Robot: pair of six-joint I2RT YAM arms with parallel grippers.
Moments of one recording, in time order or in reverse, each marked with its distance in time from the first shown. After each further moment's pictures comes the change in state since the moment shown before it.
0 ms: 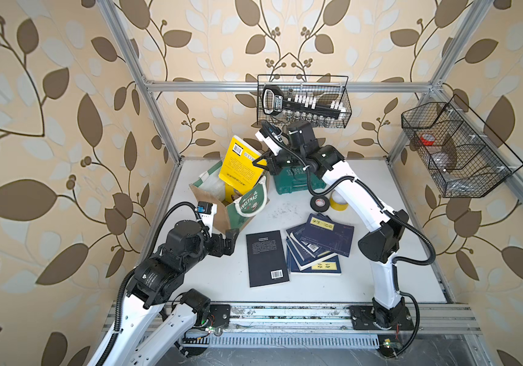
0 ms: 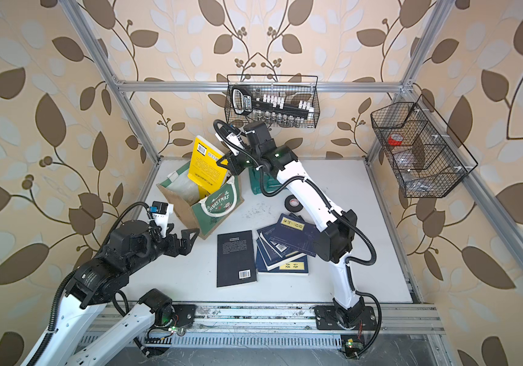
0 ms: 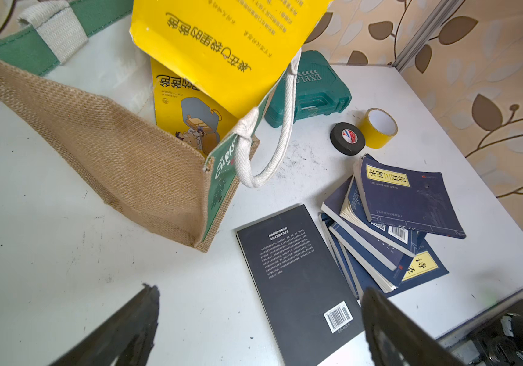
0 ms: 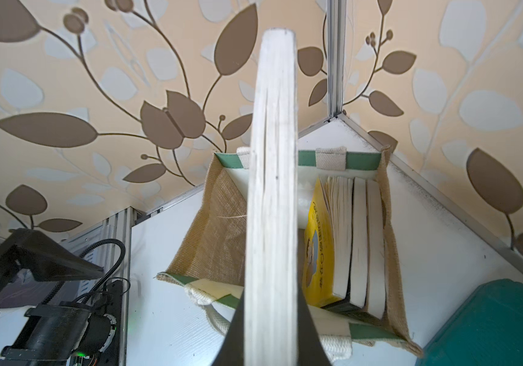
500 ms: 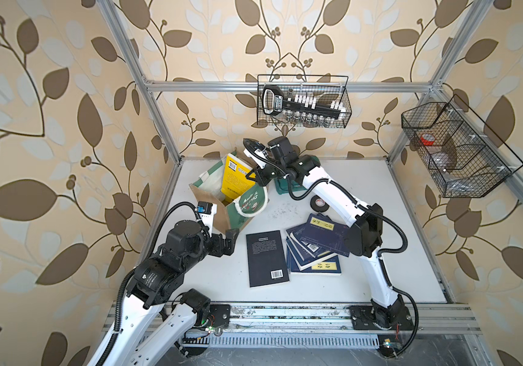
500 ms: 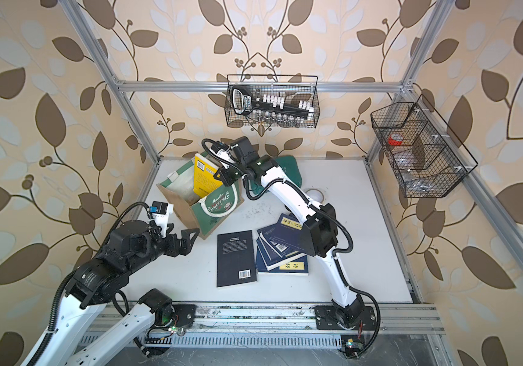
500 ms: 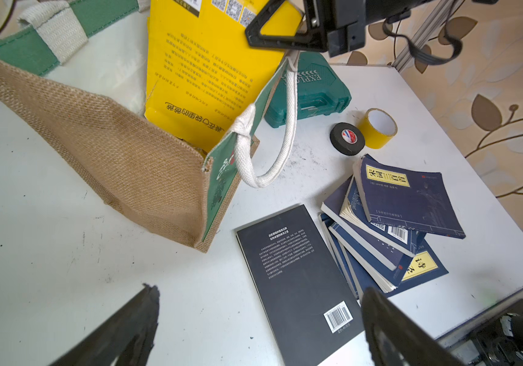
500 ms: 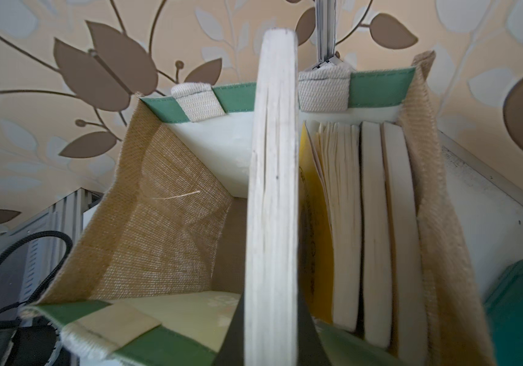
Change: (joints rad) left arm 0.000 -0.003 0.000 0.000 0.000 0.000; right arm 0.064 0.164 0.010 0.028 0.150 -0.014
